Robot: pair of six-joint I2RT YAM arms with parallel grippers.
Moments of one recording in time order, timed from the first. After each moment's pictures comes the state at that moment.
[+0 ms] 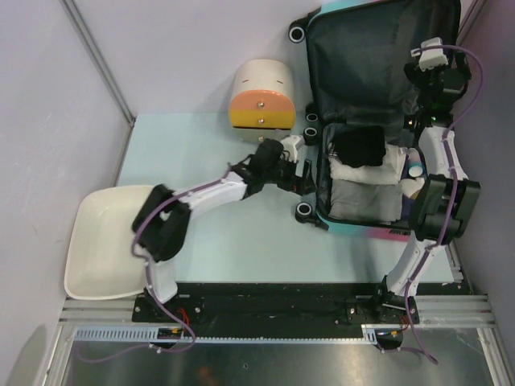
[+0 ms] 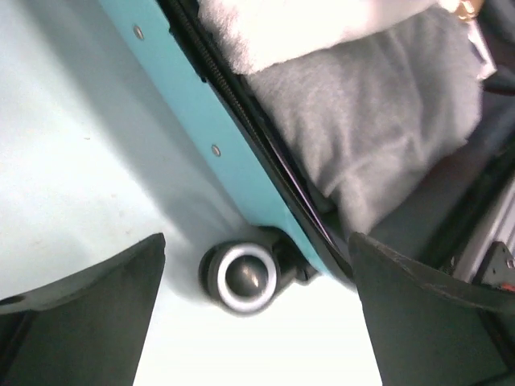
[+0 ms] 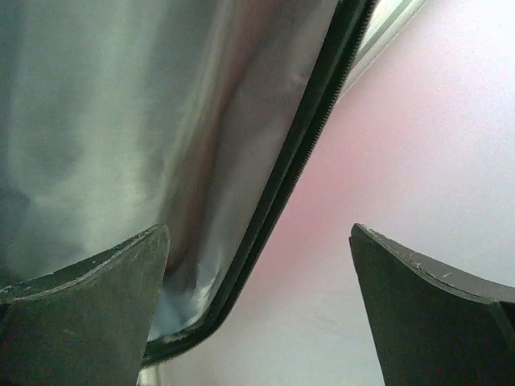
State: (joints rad) left arm -0.75 1.96 1.40 0.00 0.30 -0.41; right arm -0.22 1.97 1.77 0.43 0.06 -0.66
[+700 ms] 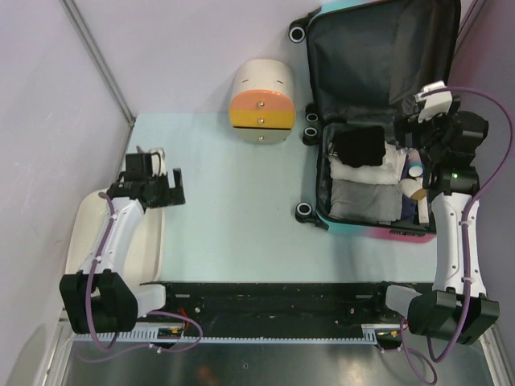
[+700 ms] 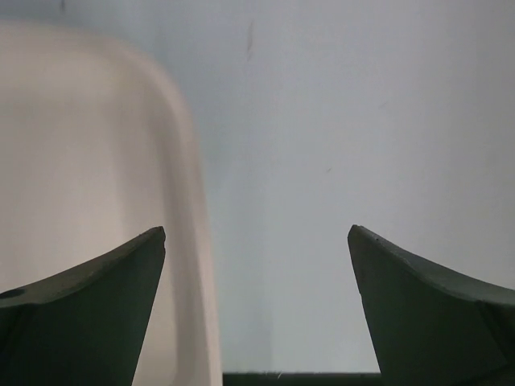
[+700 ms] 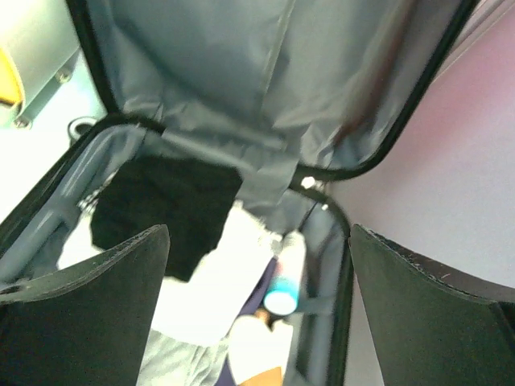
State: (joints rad) left arm 0.03 1.19 1.01 -0.68 0.08 -0.08; right arm -0.20 1.17 1.30 -0.22 -0.26 -0.41
